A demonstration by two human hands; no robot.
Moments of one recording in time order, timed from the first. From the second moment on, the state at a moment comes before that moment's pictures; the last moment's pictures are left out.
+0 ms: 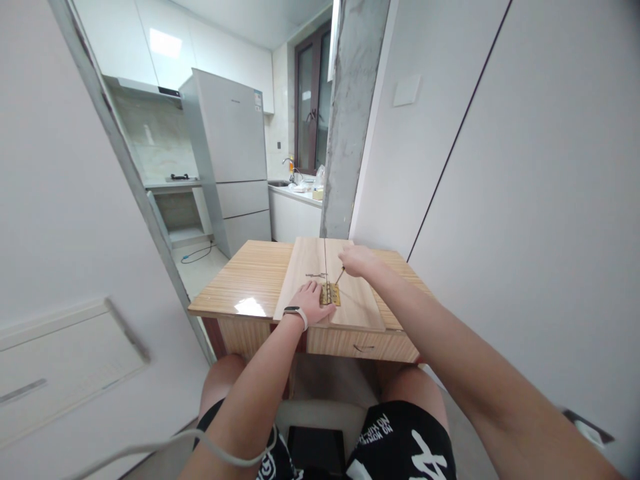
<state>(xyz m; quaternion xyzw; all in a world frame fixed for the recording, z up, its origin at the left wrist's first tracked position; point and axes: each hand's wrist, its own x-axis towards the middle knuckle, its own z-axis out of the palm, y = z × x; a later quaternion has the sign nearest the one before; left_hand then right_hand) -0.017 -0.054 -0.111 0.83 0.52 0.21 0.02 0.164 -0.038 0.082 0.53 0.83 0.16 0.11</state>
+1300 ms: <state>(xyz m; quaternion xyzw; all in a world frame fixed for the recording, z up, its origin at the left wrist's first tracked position) -0.019 -0.051 -0.113 0.83 0.51 0.24 0.03 0.184 -0.027 0.082 0.58 0.78 0.07 0.21</state>
